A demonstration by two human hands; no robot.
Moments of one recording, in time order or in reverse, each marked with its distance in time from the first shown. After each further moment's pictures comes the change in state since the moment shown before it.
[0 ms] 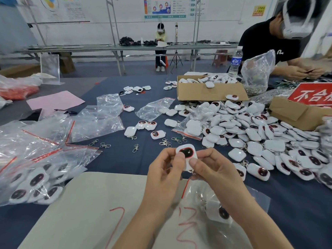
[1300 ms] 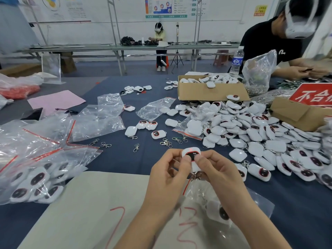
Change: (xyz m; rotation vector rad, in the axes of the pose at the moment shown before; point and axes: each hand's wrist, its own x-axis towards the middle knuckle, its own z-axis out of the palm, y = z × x) left_hand -0.003 0.002 0.002 0.068 -0.048 0.029; right_hand 0.001 0.006 0.001 -0.053 0.044 -0.016
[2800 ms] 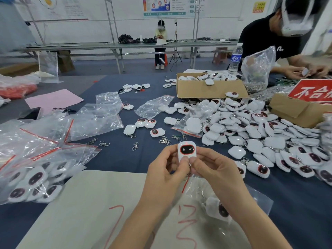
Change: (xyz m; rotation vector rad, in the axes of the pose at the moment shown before) left_hand 0.003 -0.005 -0.002 0.018 -0.004 -0.056; right_hand -0.001 0.001 -0.001 0.036 -0.017 -0.023
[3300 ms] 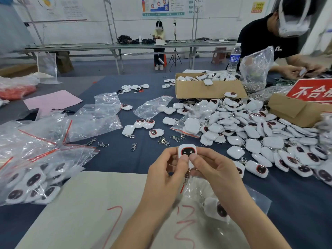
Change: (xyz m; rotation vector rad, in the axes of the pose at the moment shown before) left_hand -0.002 -0.003 0.003 0.069 -0.005 0.063; right_hand 0.001 0.001 -0.002 -0.006 0.002 0.020
